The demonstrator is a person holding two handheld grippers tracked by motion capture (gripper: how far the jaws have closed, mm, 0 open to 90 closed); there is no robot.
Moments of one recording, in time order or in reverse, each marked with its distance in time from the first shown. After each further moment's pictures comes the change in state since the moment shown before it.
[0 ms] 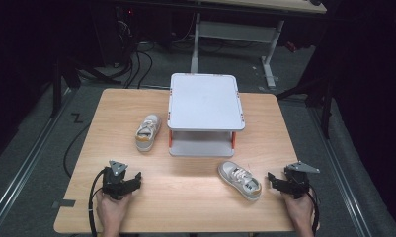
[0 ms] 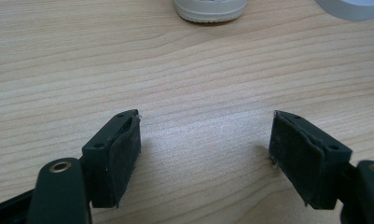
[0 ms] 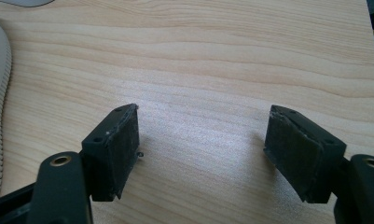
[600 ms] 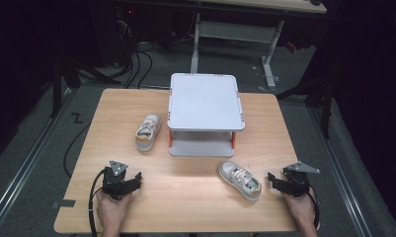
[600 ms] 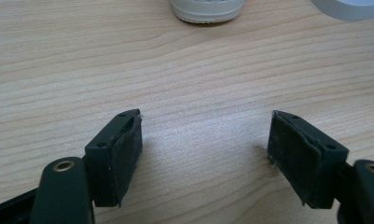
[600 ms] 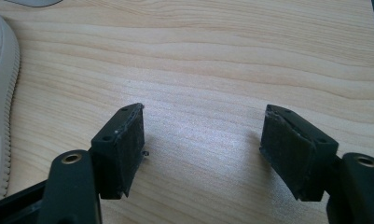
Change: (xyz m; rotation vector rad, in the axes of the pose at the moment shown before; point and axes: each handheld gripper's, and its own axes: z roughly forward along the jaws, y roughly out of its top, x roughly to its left) left arm 0.000 0.000 0.000 -0.004 -0.007 0.006; right arm 0.000 -0.001 -0.001 -0.007 0.013 -0.011
